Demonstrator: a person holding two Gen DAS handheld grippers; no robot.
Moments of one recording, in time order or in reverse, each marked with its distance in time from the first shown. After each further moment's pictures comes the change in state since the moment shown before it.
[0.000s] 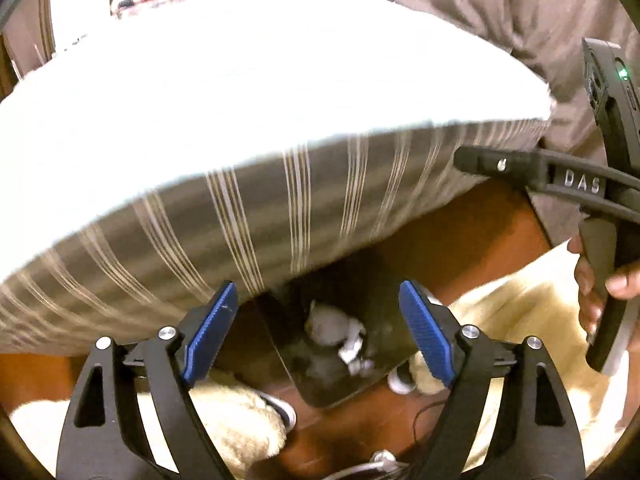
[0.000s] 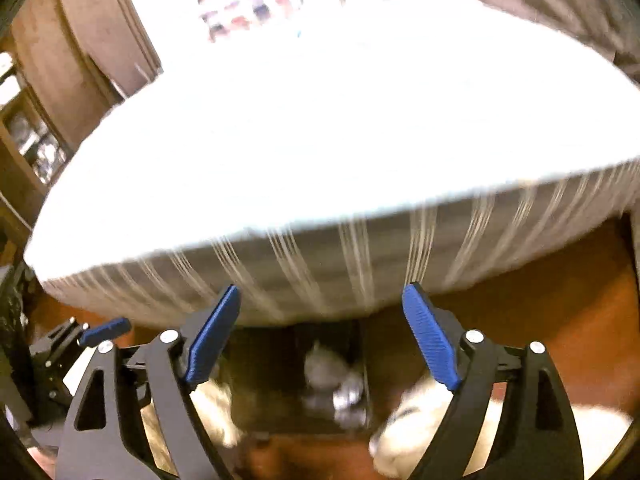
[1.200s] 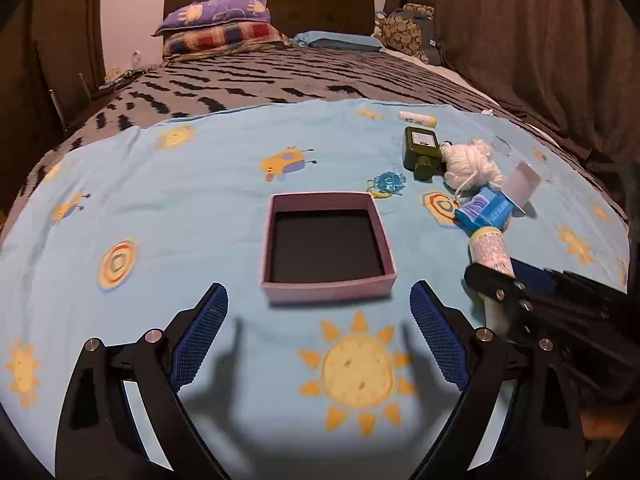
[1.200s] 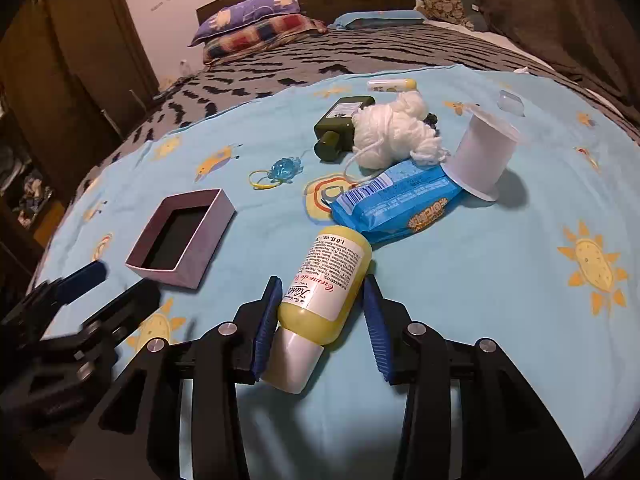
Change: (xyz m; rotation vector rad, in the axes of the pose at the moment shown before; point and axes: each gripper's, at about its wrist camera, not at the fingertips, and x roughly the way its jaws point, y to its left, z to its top) left arm 0.061 0.091 0.242 -0.115 -0.158 0.186; right arm 0.119 0.046 0.187 -0.017 -0.018 0.003
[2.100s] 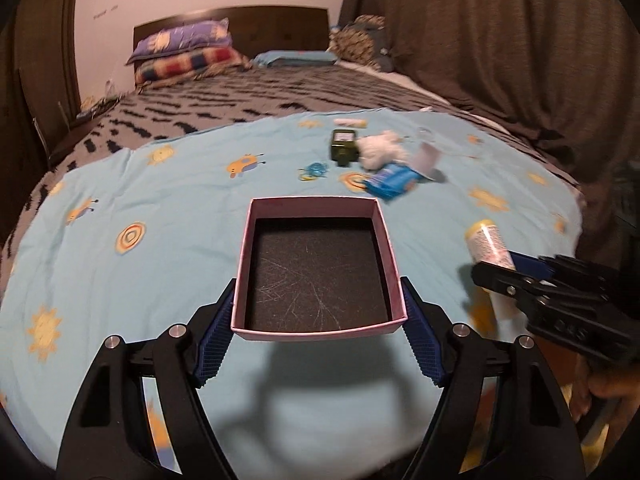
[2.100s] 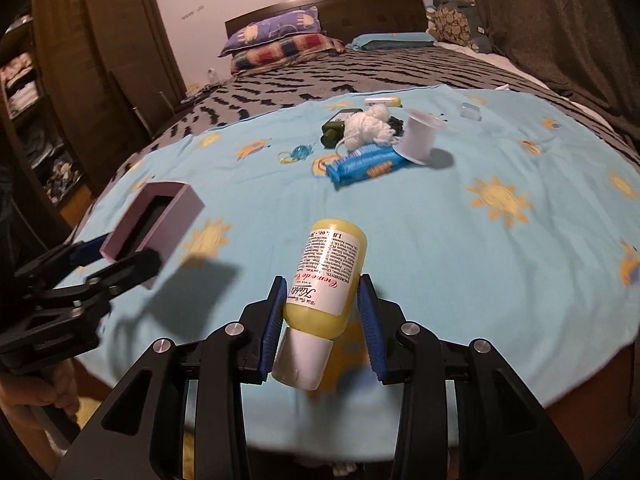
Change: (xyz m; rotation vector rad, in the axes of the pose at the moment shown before) left arm -0.110 -0.032 -0.057 0.105 -0.070 -0.102; right arm -0.112 -0.017 -0.072 -0.065 -0.062 0.041
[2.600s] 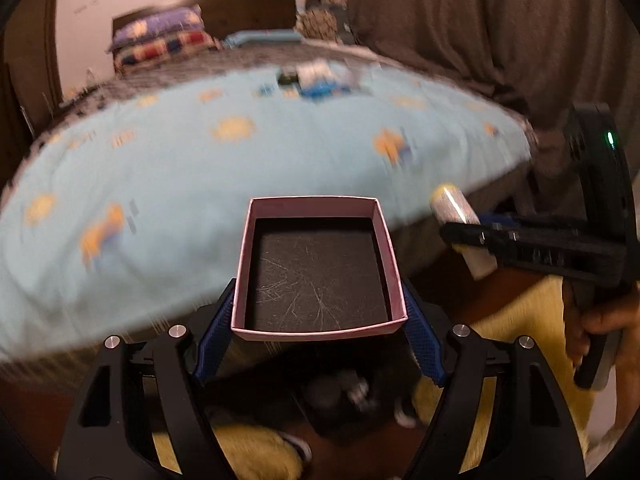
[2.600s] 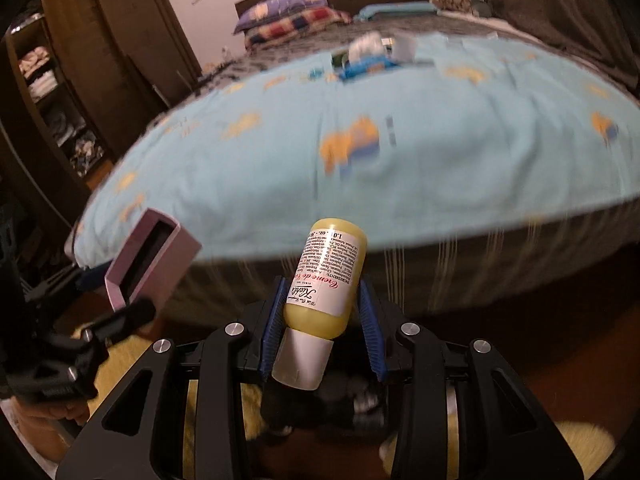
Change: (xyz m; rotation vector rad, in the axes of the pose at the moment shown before) left arm -0.061 -0.044 -0.142 0.053 0.091 -0.089; right arm -0.042 -0.007 -0.122 0.038 0.103 0.074
